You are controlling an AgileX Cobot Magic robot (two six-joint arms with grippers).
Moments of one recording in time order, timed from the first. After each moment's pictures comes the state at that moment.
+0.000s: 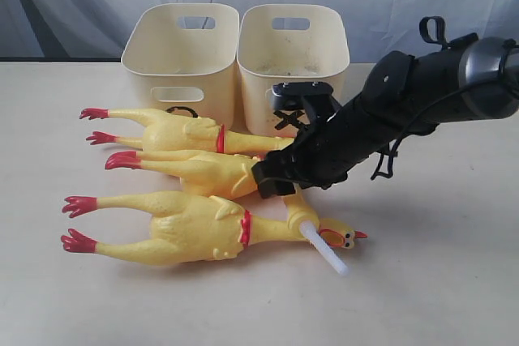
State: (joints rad) left arm 0.13 0.00 -0.01 -0.09 0.23 0.33; right arm 0.51 1.89 -1.08 0.72 0.48 -0.56
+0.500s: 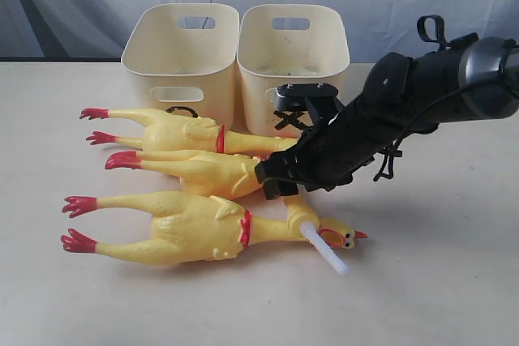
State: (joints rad) left arm 0.13 0.00 -0.01 -0.09 0.23 0.33; right arm 0.51 1.89 -1.08 0.64 0.48 -0.44
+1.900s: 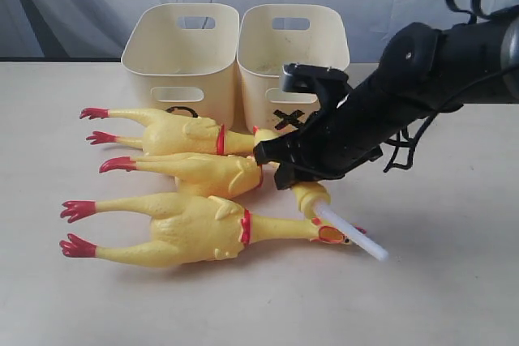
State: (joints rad) left arm 0.13 0.00 -0.01 -0.09 0.23 0.33; right arm 0.51 1.77 -1.08 0.61 0.60 -0.31
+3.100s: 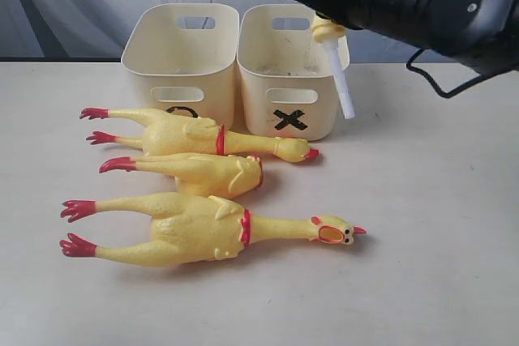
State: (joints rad) left arm 0.13 0.00 -0.01 -0.09 0.23 0.33; right arm 0.51 1.61 -1.08 0.58 -0.24 -0.29
